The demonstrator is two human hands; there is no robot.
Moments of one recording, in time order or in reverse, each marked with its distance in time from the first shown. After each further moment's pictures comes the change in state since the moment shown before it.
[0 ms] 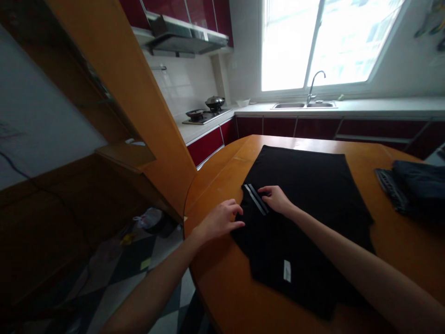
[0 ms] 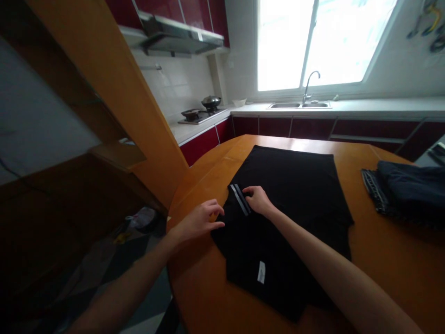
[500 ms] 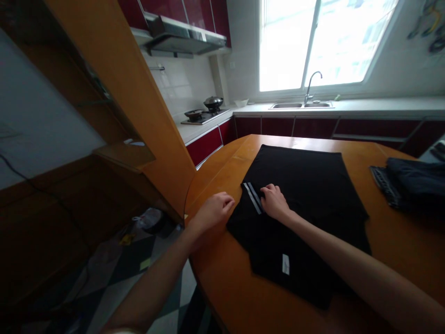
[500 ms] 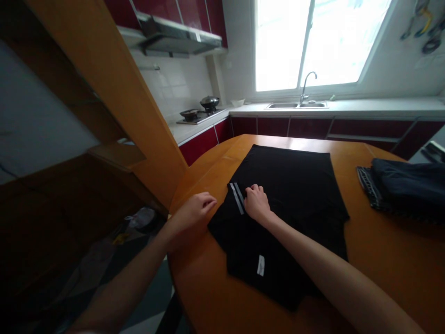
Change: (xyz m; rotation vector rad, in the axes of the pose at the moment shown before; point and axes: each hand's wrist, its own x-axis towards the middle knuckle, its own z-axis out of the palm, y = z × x) left_hand 0.009 -0.011 -0.012 0.081 0.074 -0.173; right_hand -0.032 -0.024 0.006 -0.641 0.067 -0.090
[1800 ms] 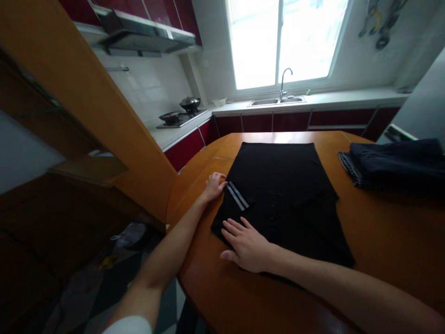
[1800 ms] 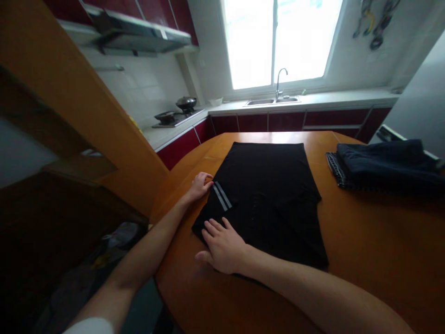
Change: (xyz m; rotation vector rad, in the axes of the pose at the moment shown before) left_hand 0.124 -0.043 0.056 0.075 0.144 -0.002; right_hand -0.107 -0.057 -0.003 0.122 -0.328 -0.481
